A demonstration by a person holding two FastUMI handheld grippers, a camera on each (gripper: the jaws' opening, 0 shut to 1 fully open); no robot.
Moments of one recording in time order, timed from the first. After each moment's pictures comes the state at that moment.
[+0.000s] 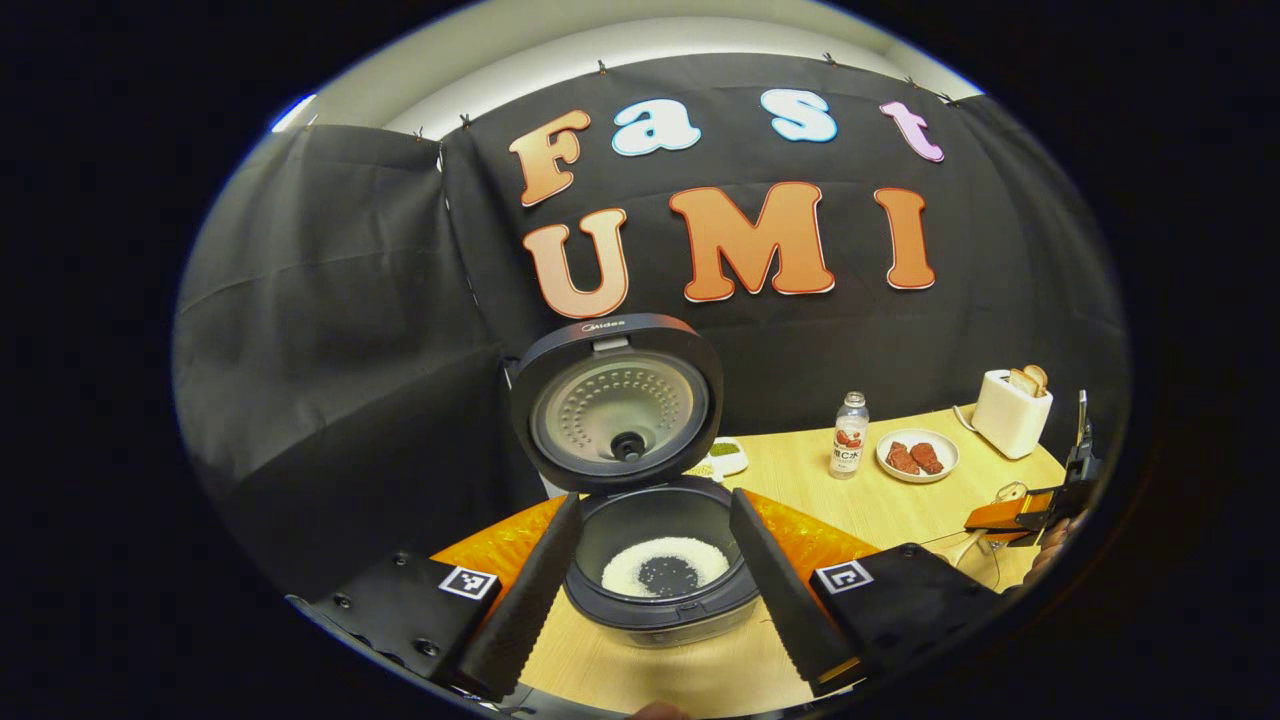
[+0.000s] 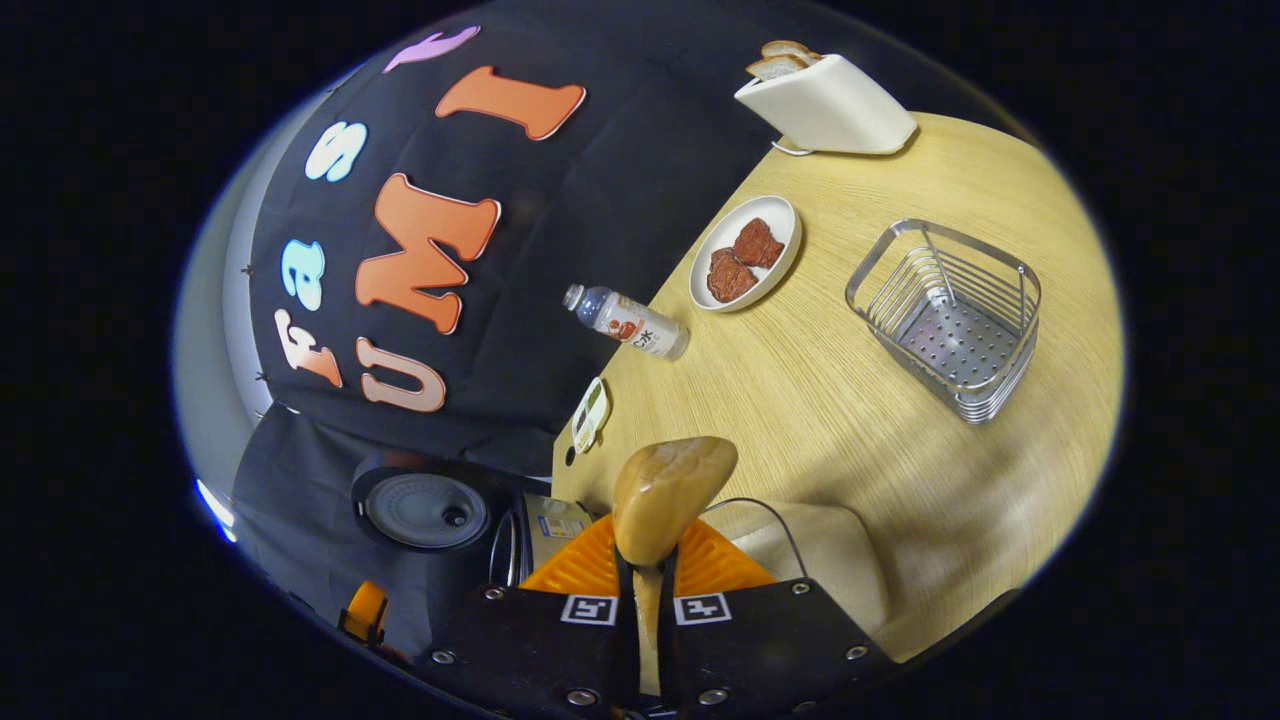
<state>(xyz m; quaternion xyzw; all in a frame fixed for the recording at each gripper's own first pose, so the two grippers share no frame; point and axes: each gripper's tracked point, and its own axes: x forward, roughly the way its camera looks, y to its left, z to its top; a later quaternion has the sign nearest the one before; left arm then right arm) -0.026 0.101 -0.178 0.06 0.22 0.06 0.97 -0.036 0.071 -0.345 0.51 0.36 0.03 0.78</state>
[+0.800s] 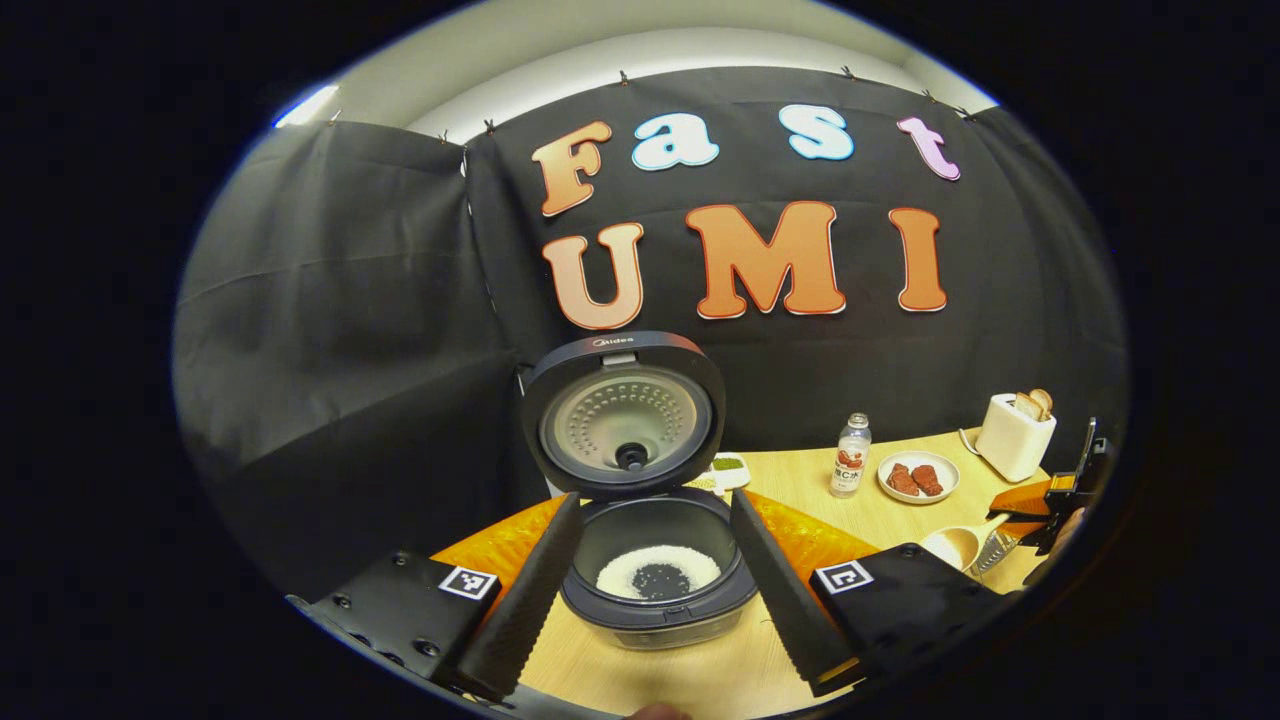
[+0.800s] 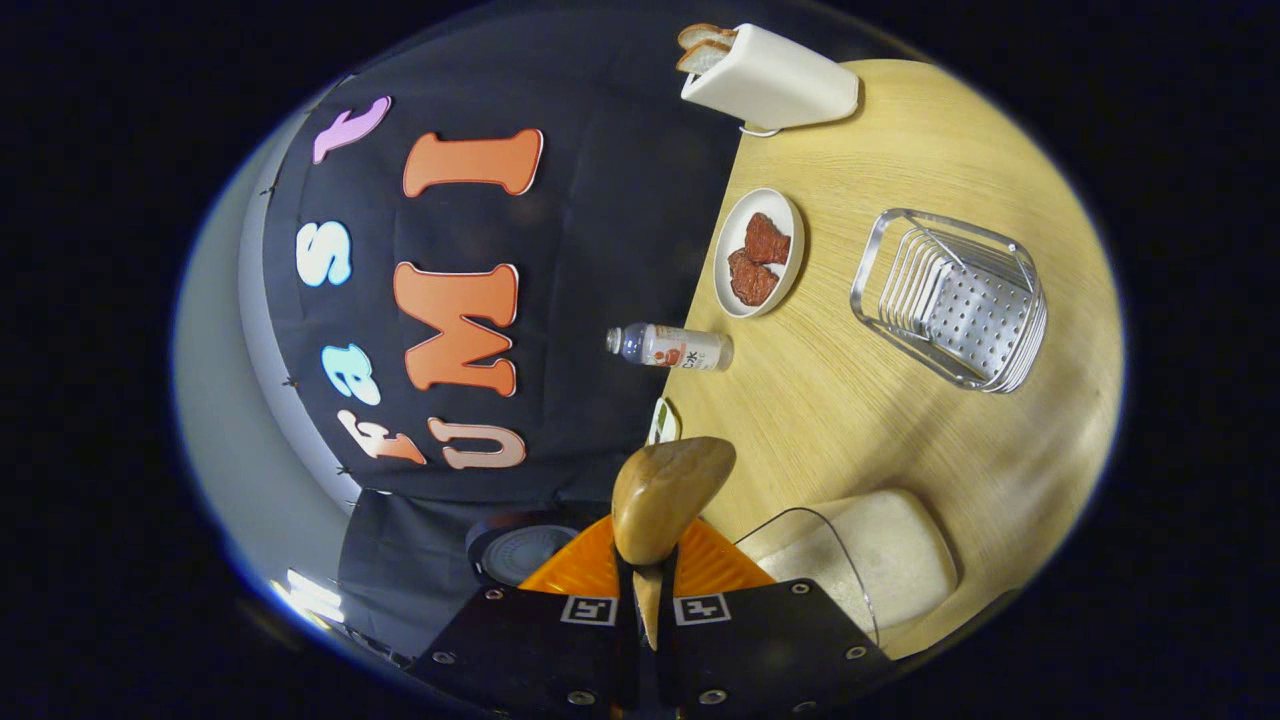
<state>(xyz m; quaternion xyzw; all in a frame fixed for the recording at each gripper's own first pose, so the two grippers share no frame) -0.037 0.103 -0.165 0.04 0.19 0.10 0.98 -0.023 0.058 -0.291 0.65 0.31 0.06 0.69</state>
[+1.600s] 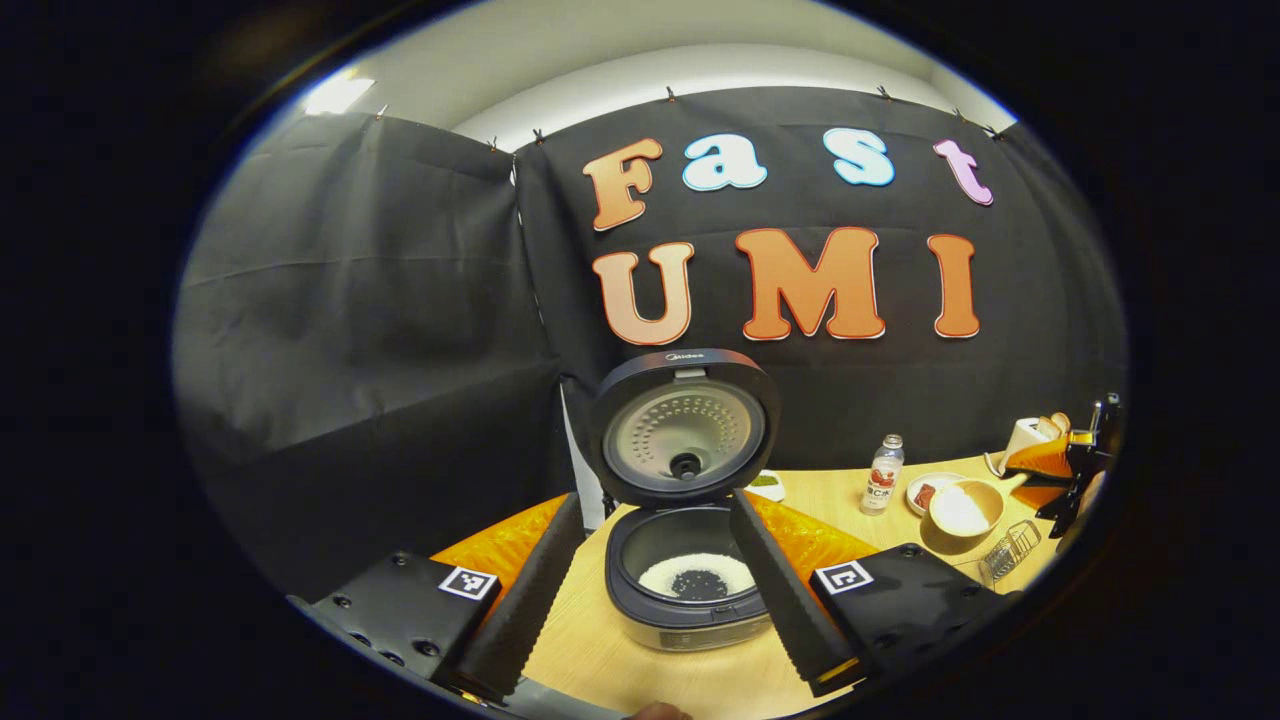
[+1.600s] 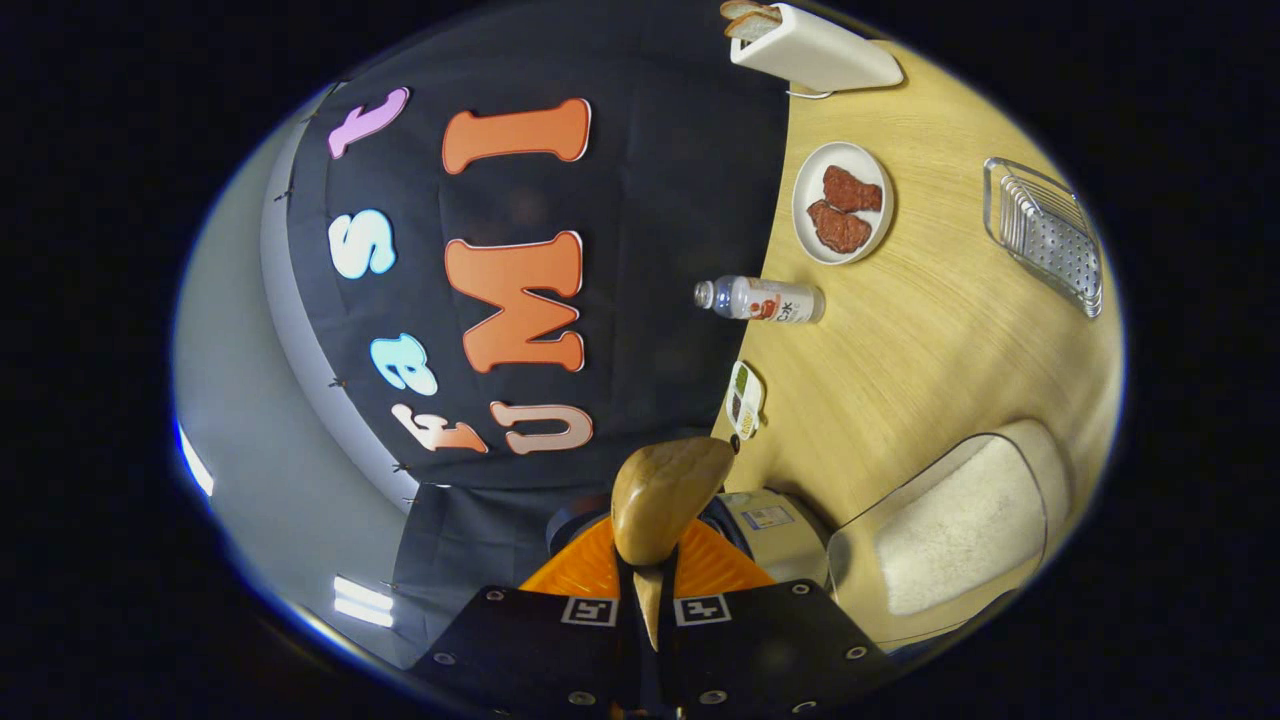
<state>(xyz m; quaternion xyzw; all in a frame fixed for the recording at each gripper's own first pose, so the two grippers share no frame) -0.068 0.155 -0.152 0.03 0.16 0.15 0.97 0.007 0.127 -0.207 0.68 0.29 0.13 0.66</state>
